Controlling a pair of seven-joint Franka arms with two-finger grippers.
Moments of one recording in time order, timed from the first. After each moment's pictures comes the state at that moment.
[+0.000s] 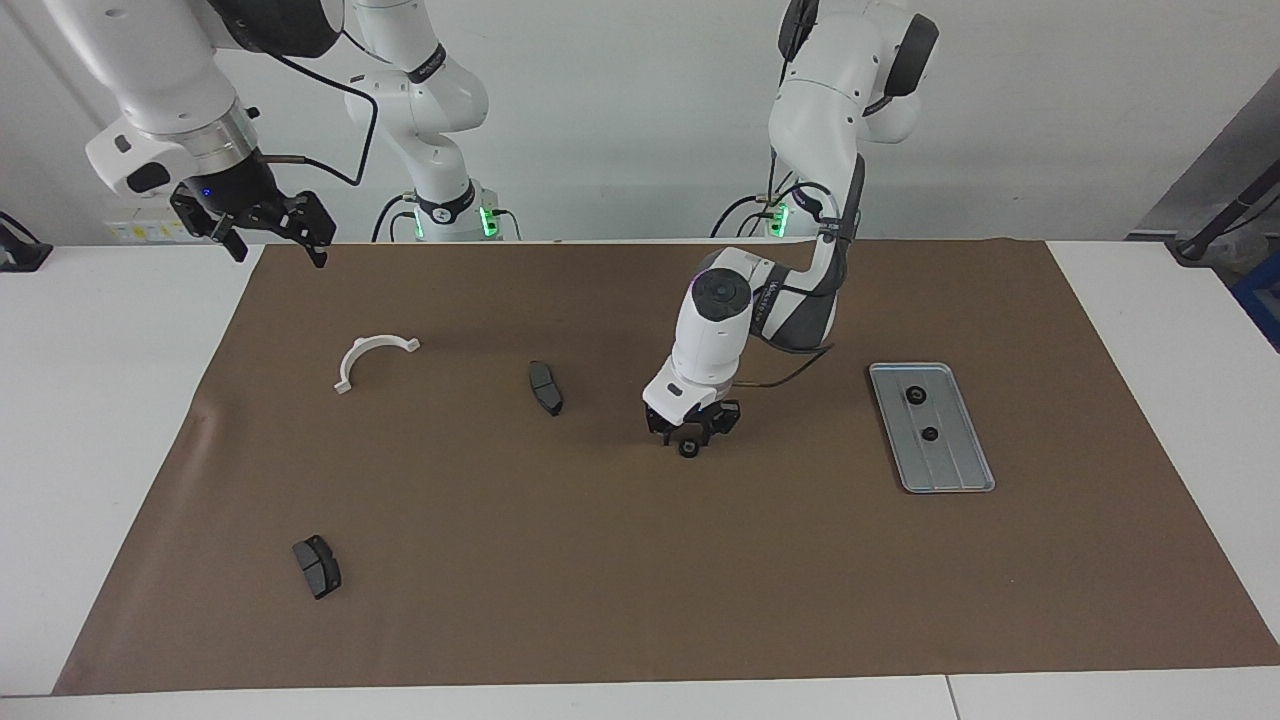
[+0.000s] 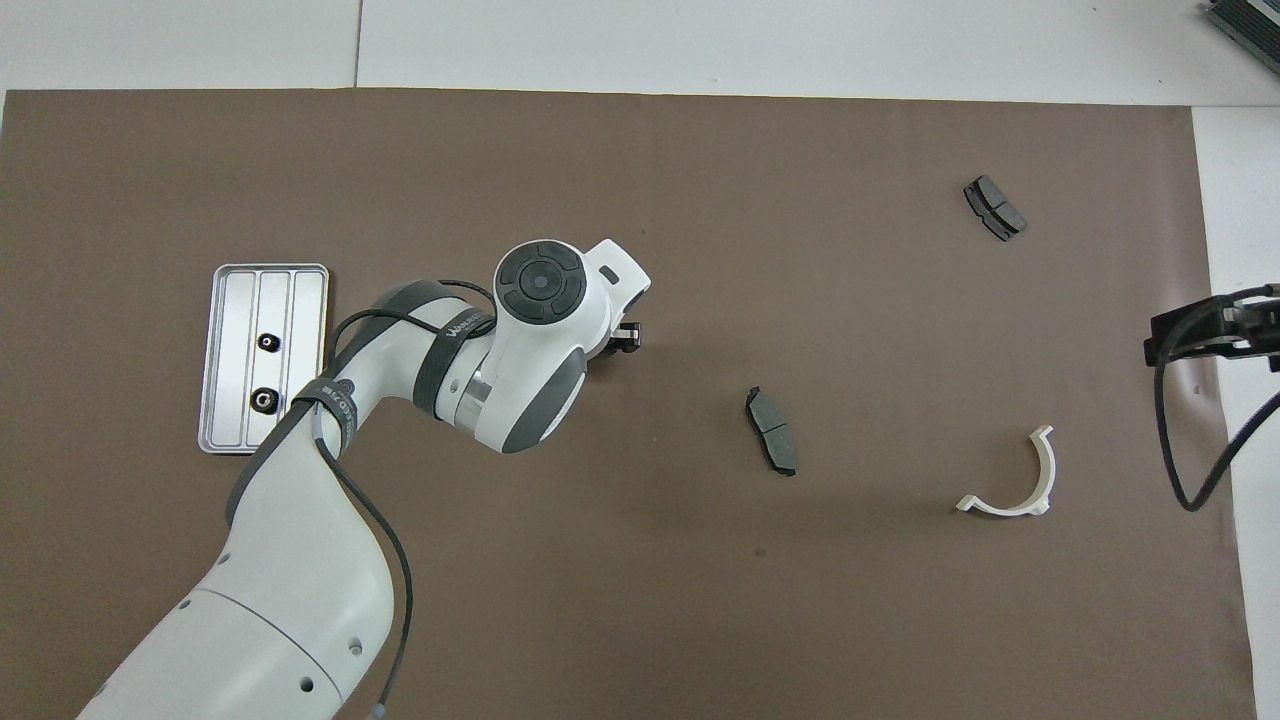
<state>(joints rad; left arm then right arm) -0.52 0.53 -0.08 -1.70 0.03 2.28 -0.51 0.03 -0.02 -0.07 -1.58 -0.06 1.48 0.03</state>
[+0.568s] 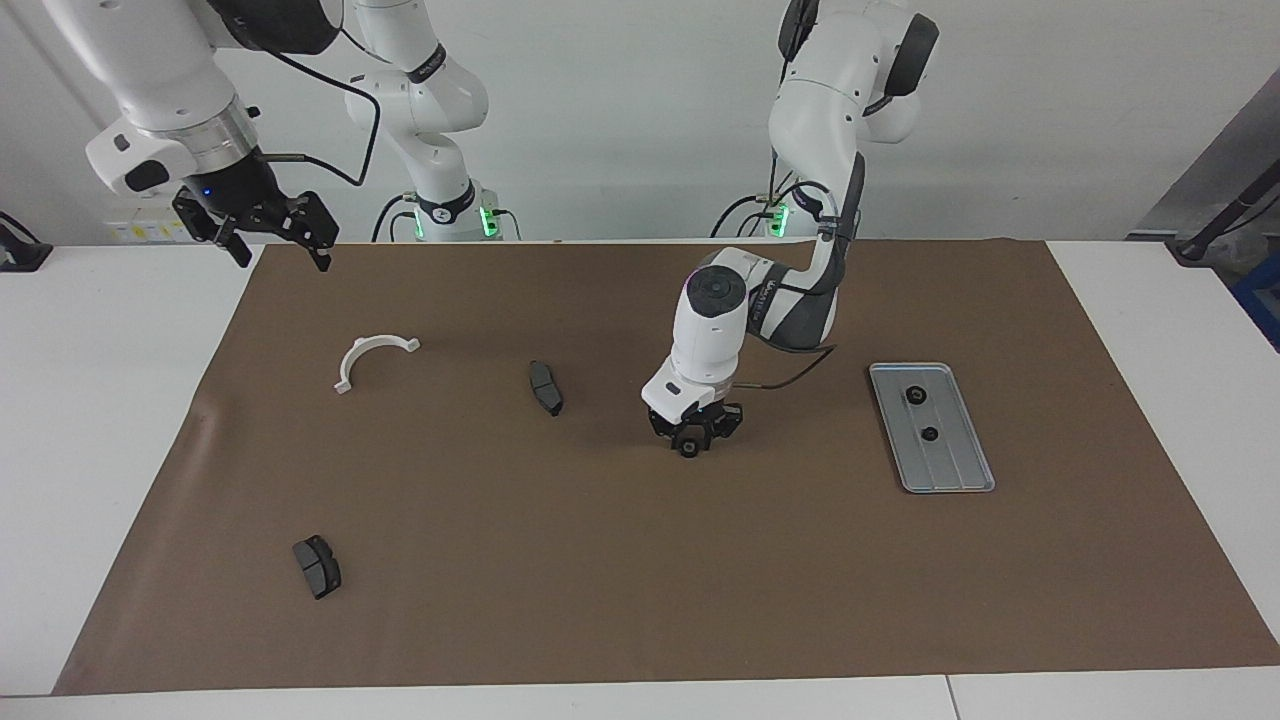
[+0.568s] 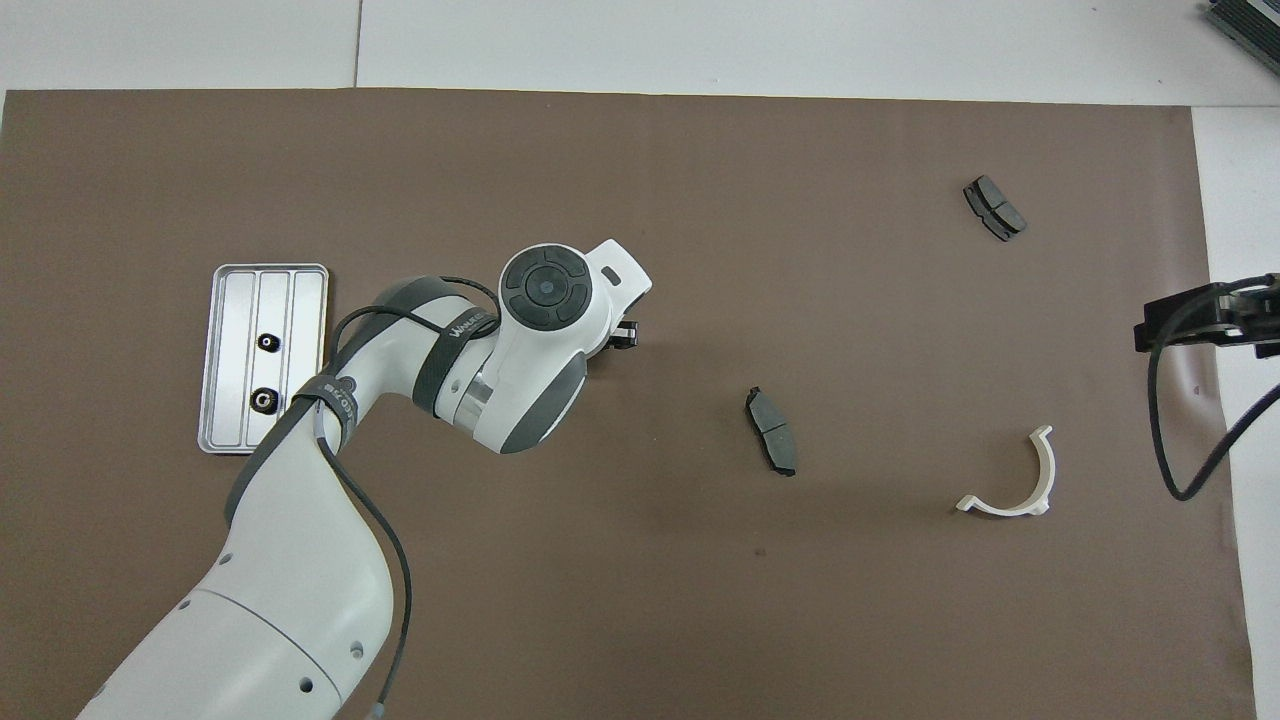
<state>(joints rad) -0.52 0.53 -0.08 -1.70 0.08 2.30 -0.51 0.03 -0.03 -0.07 -1.58 -0.02 1.53 0.03</state>
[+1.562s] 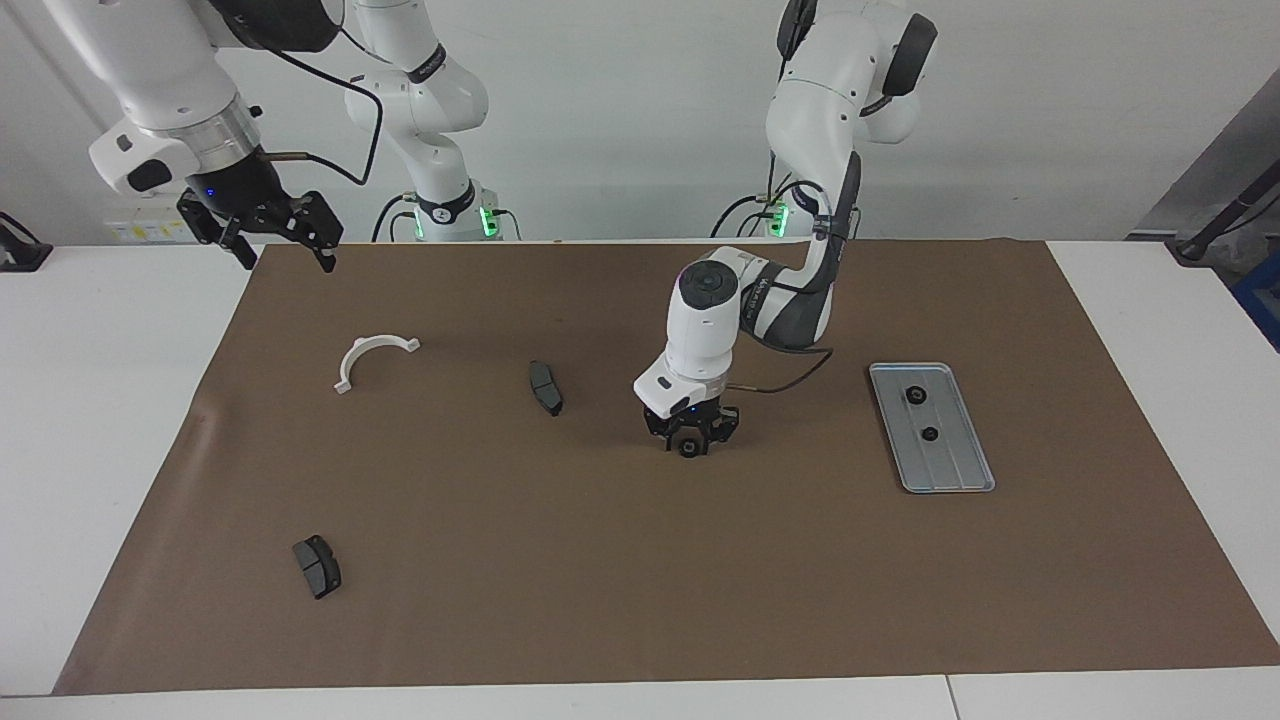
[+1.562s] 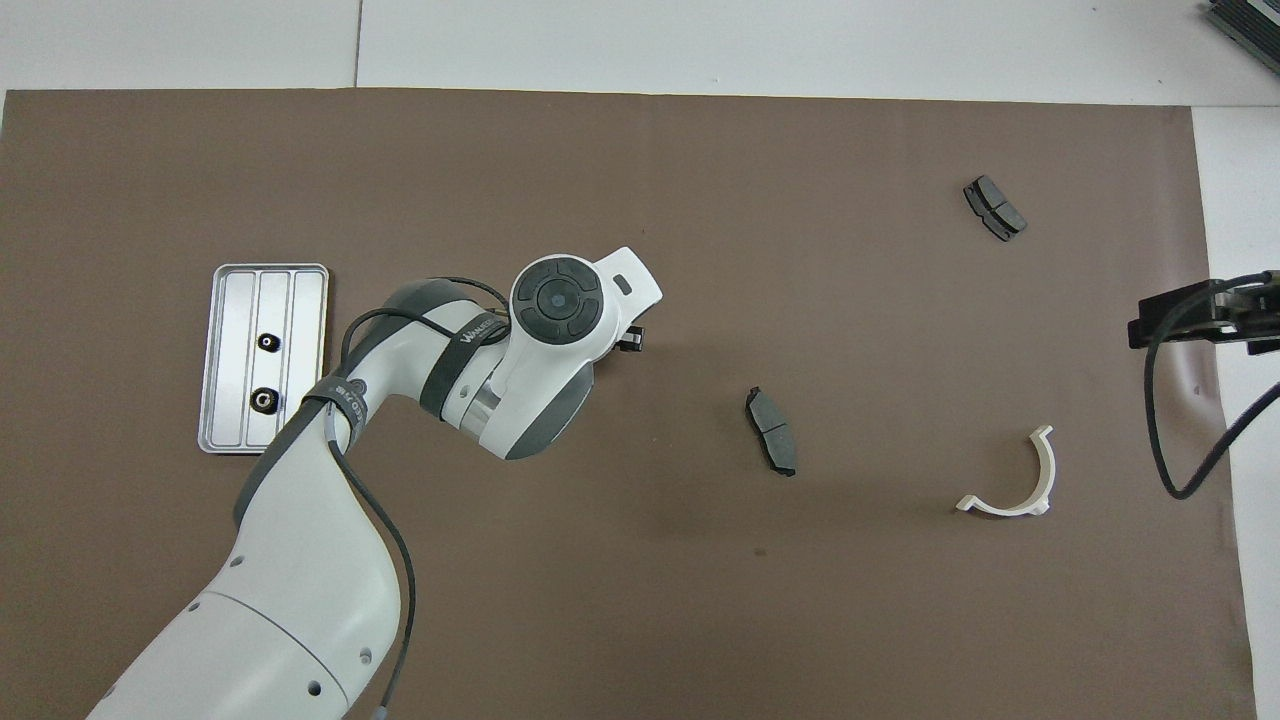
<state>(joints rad) -0.53 0.53 -0.08 -1.71 0.12 2.34 -0.45 0.03 -0.03 -0.07 -1.58 -0.01 1.53 0.03</state>
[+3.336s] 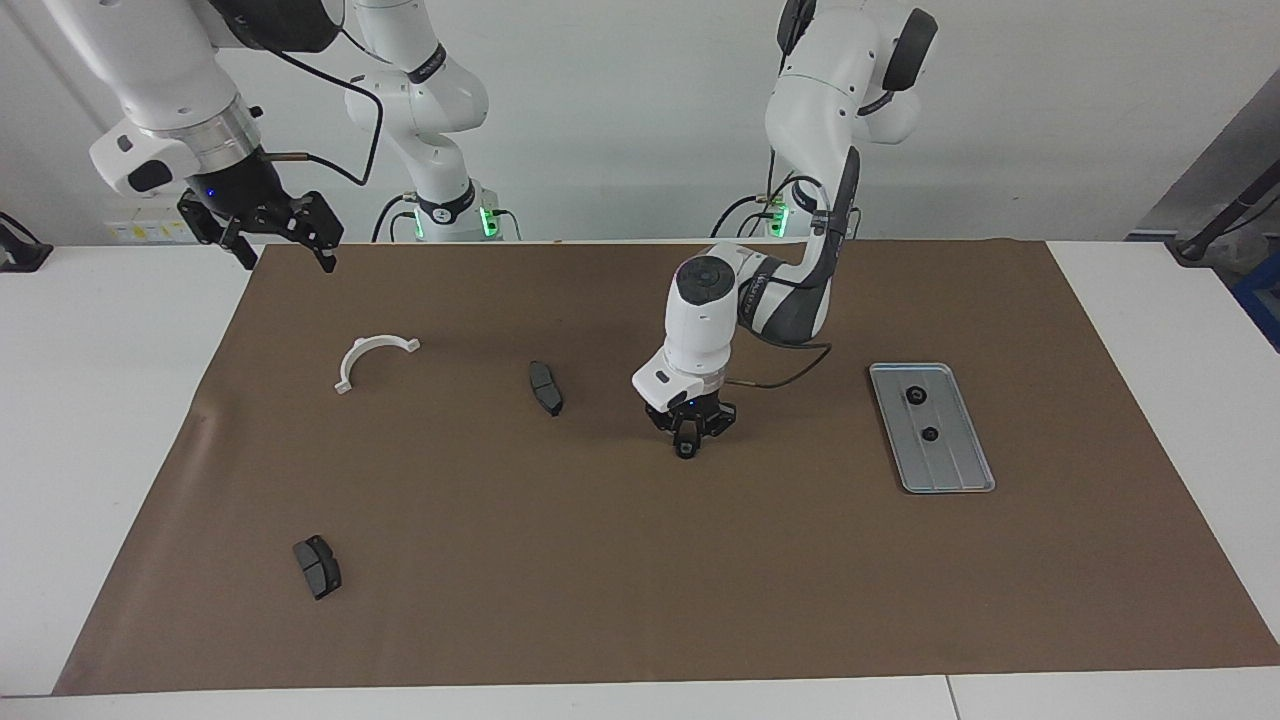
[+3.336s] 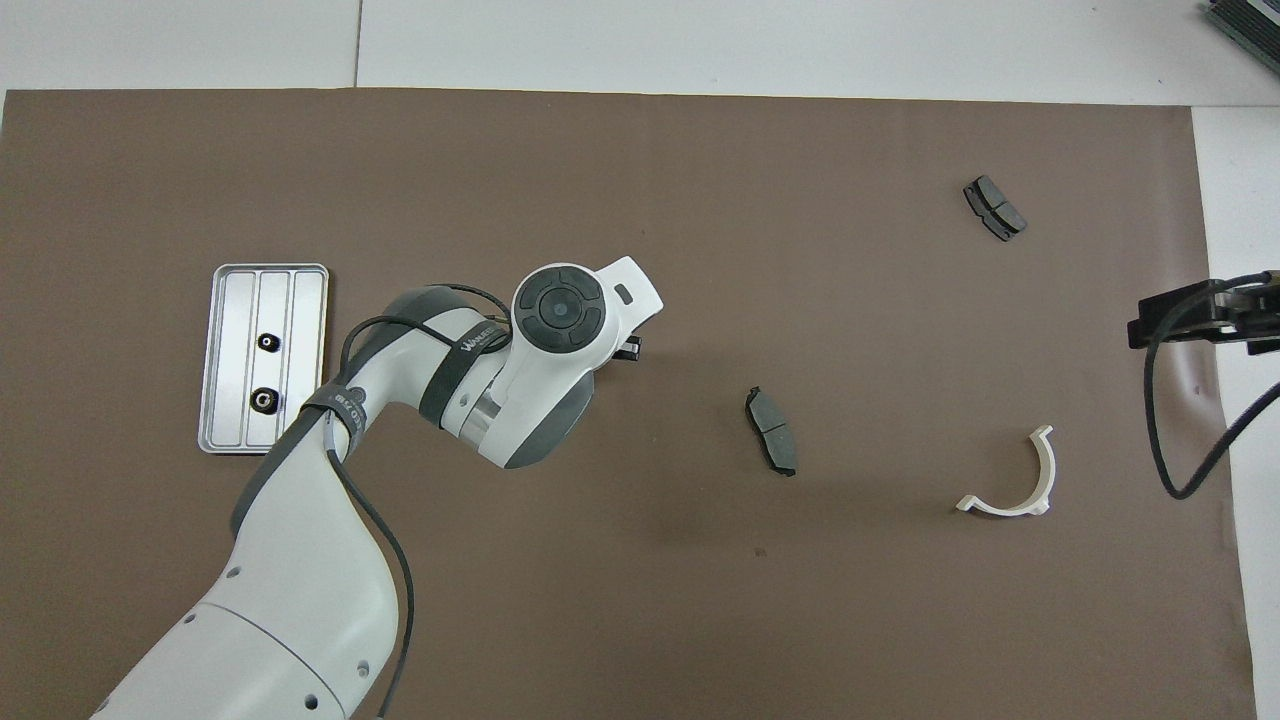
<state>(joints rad) -0.54 0.51 -0.08 -1.74 0.12 2.33 -0.44 0.03 -0.03 -0.07 -1.58 -0.01 1.53 0.03</state>
